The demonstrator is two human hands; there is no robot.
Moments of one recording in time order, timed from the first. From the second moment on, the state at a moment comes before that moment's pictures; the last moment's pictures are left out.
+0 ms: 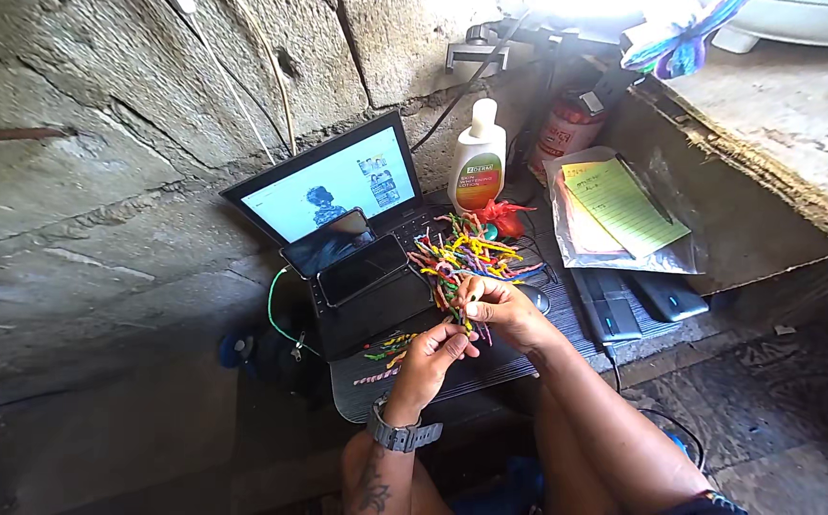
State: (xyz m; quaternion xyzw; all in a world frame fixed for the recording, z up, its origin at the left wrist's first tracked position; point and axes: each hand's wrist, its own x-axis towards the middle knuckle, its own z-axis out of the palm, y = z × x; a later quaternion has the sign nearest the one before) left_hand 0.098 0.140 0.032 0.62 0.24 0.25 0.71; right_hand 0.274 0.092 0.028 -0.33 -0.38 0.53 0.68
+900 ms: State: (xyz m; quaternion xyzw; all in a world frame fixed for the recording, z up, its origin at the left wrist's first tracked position) left_hand 0.096 0.141 0.032 0.55 0.26 0.25 0.75; right_hand 0.267 0.091 0.037 -0.50 -0.45 0.40 0.63
